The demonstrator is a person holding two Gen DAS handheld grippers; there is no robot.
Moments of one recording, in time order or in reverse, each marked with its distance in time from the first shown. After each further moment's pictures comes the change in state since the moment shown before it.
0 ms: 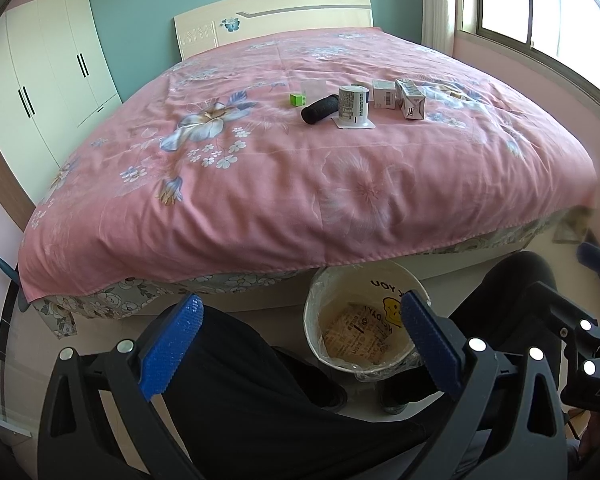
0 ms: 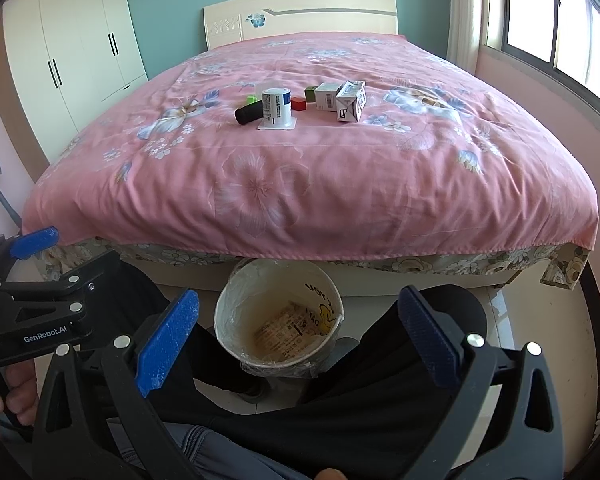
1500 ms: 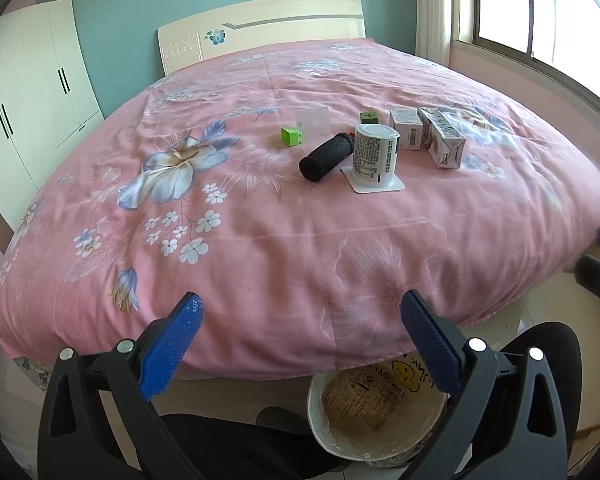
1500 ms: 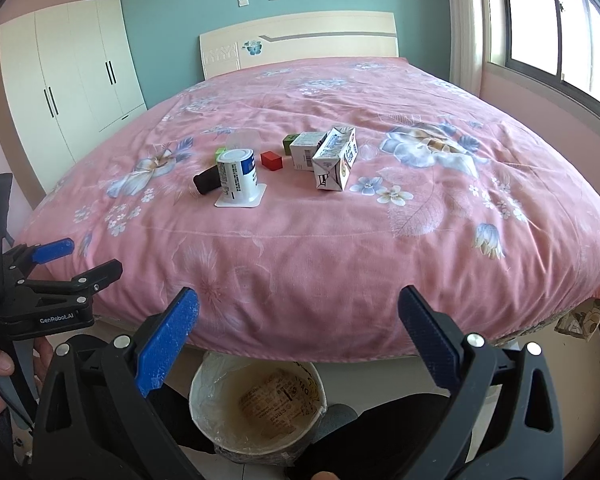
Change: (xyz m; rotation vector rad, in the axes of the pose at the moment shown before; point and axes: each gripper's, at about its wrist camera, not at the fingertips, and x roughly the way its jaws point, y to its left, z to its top) left arm 0.109 0.013 0.110 0.024 -0.056 -0.038; right arm 0.083 -0.058 0.107 0.014 -0.096 0.019
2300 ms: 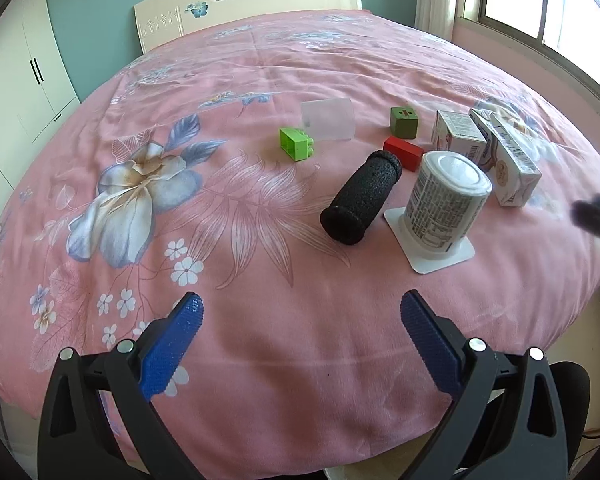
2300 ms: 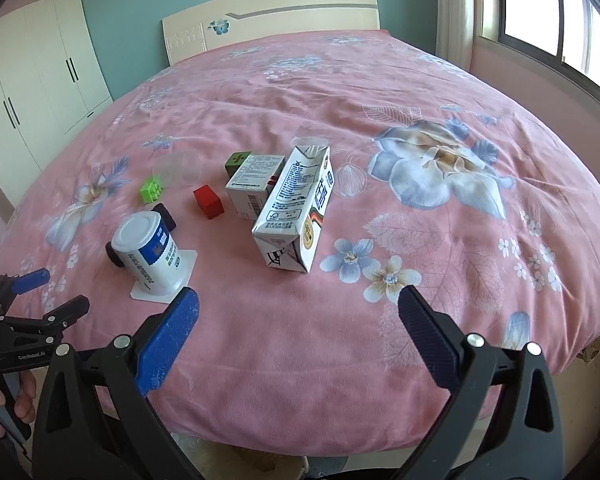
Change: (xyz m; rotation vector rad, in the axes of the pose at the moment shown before) left arm 0.115 0.021 0.084 0.027 0.117 -0.057; right arm 0.130 -0.035 0.104 0.053 0.104 -0.071
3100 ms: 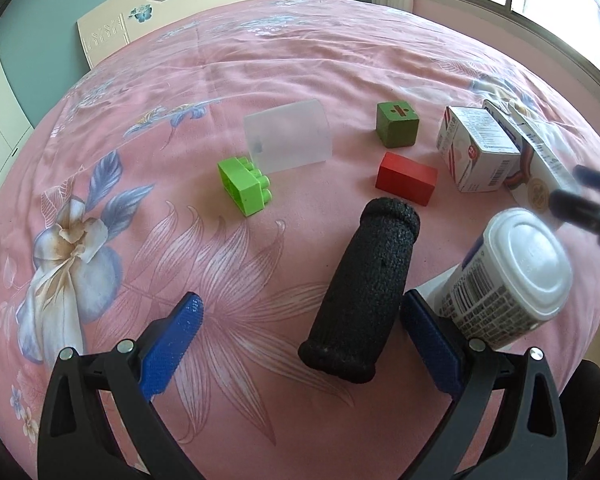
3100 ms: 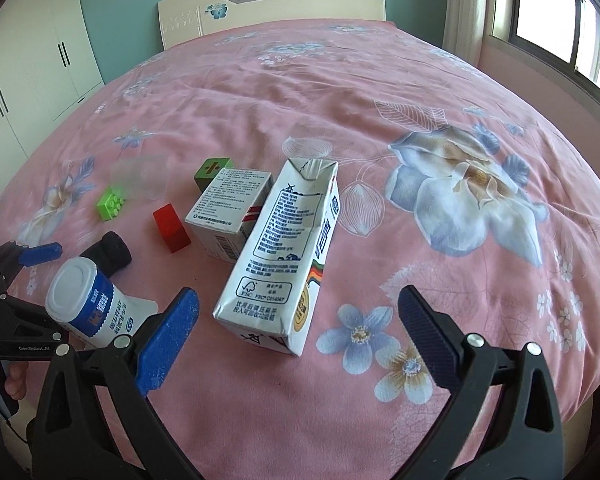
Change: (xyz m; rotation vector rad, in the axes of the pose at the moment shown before) left arm 0.080 -0.012 0.057 0.139 0.051 -0.090; right arm 0.071 0.003 0.042 -0.039 0.037 -0.018
